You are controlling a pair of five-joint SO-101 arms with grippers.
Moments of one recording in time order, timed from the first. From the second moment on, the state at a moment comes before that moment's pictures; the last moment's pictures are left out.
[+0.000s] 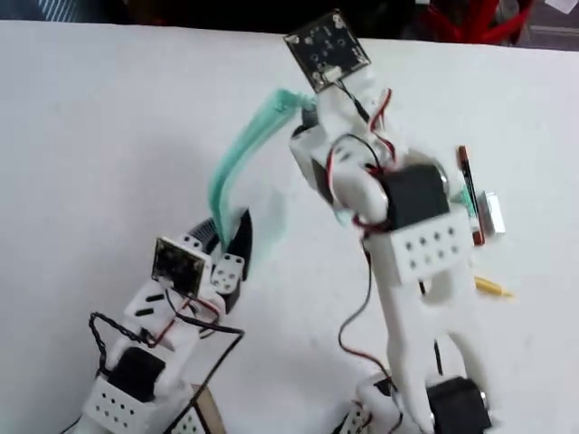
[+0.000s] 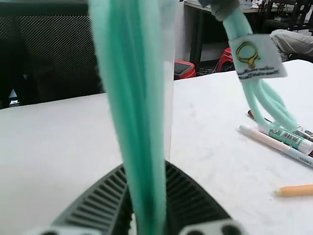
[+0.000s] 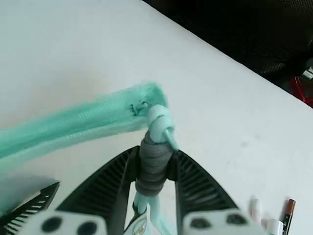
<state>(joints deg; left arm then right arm) 21.5 -103.5 95.0 29.1 1.3 -23.2 -22.4 -8.7 78.5 15.4</state>
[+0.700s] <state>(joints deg) 21.4 -104.0 94.8 34.2 -0.7 -36.9 -29.9 0.9 86.7 25.9</state>
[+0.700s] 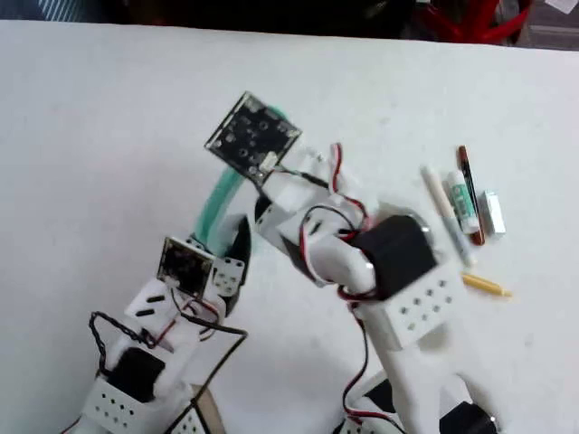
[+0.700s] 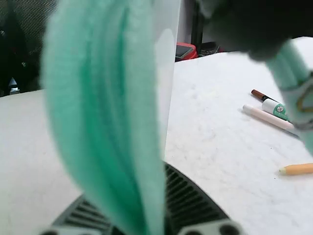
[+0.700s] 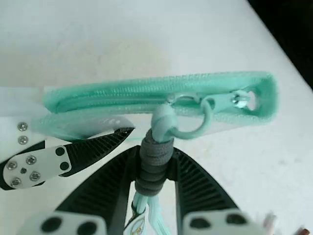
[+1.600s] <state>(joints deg) 21.3 -104.0 92.8 37.7 -0.7 -34.9 -39.3 3.3 85.8 21.4</state>
